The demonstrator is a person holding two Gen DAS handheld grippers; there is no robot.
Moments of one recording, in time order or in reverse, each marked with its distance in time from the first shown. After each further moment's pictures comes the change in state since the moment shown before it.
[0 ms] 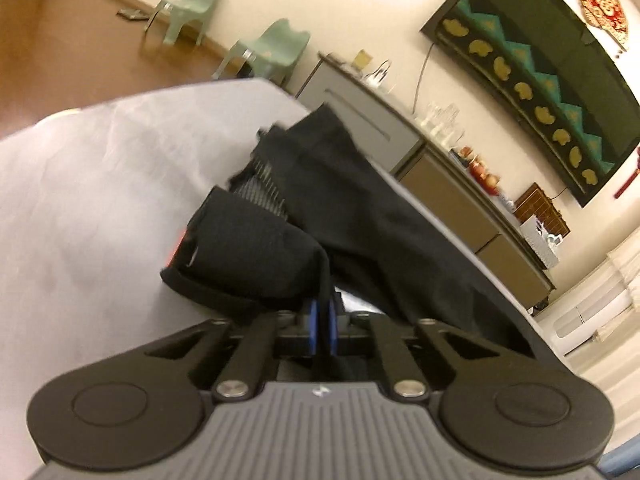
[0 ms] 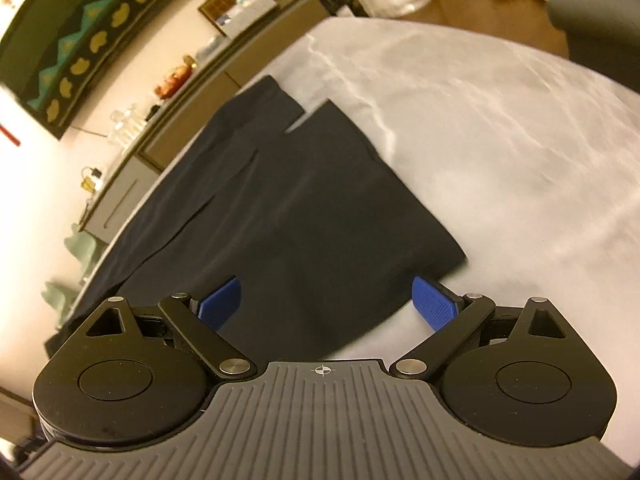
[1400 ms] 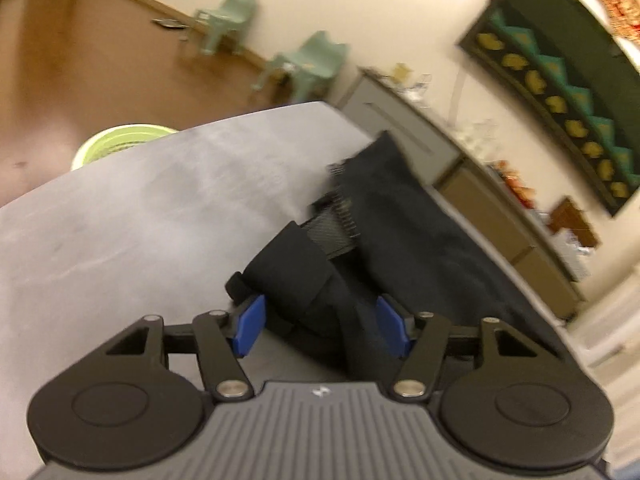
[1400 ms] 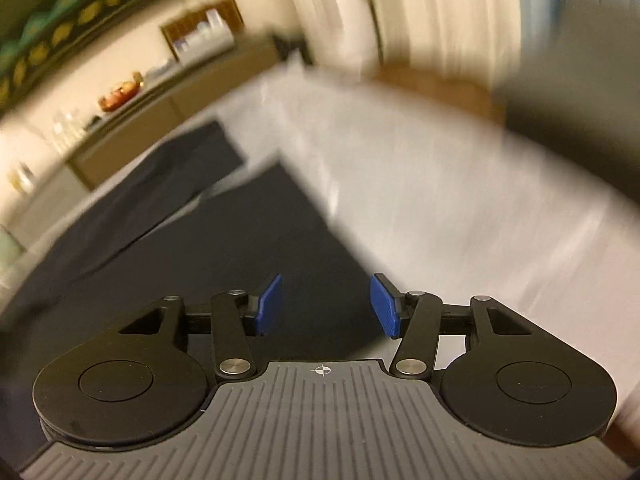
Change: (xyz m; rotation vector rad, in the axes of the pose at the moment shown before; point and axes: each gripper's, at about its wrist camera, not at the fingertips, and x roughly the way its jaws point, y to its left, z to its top) left arm -0.041 0.050 0.013 -0.018 0.005 0.065; right arm -0.026 0.045 0.001 -0.214 -0.259 -0.335
